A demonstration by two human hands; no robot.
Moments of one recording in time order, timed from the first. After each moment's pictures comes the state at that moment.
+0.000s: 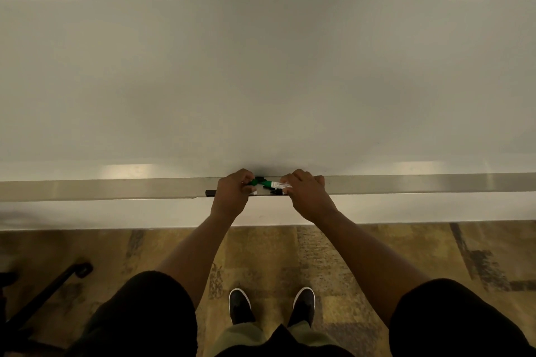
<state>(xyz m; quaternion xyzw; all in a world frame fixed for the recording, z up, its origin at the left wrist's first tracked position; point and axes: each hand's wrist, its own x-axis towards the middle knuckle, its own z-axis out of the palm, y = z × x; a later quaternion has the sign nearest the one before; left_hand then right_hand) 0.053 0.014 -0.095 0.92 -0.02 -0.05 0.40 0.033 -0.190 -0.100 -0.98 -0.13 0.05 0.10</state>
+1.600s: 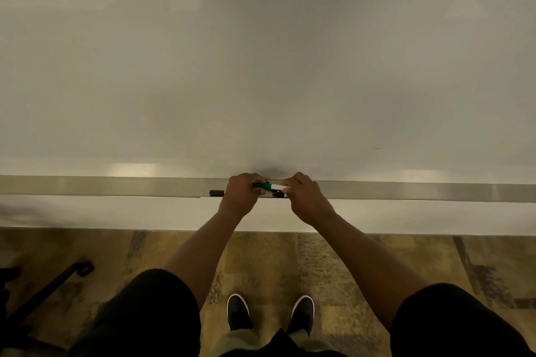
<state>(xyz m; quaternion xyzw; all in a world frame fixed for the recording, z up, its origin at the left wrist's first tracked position) 0.046 0.001 -0.073 0.93 -0.08 -0.06 0.35 0.027 -0.183 -0.089 -0.98 -0.15 0.04 0.16</state>
